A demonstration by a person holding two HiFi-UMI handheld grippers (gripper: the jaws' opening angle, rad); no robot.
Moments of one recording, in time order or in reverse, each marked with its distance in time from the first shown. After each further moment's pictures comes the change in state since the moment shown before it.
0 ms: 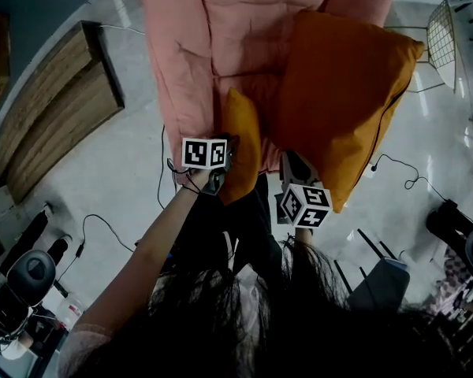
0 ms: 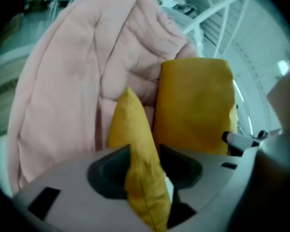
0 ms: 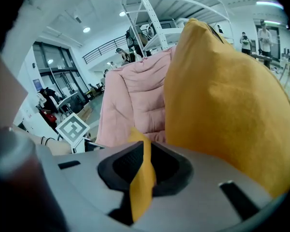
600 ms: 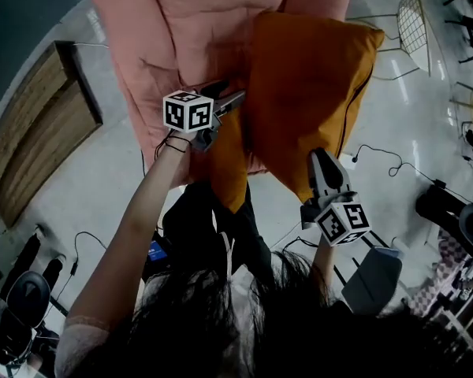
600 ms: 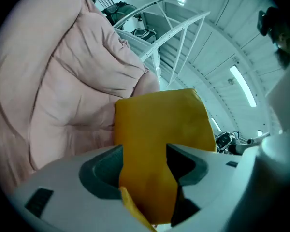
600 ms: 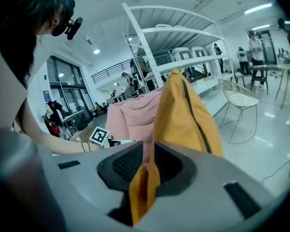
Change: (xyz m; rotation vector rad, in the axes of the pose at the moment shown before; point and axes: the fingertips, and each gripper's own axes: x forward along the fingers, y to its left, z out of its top) left arm 0.025 -0.109 0.181 0.278 -0.301 -0.386; right arm -0.103 -0.060 0.119 -0.021 -0.281 0.054
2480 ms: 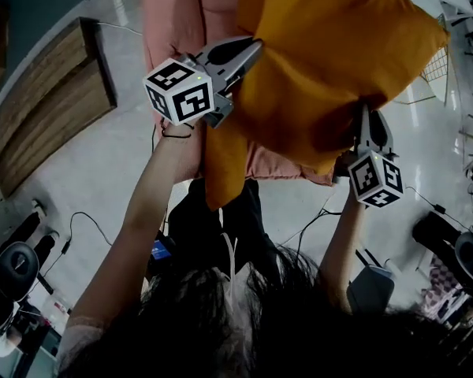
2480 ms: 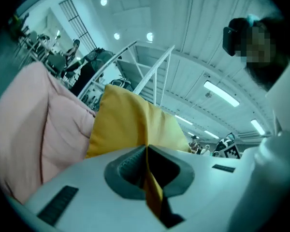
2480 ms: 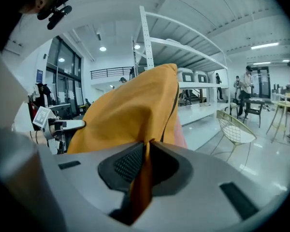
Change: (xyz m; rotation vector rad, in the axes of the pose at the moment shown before) left arm -0.093 -0.083 0.174 0.238 -0.418 -0.091; right arm 0.081 -0.036 0.120 -0.190 -0.149 -0.162
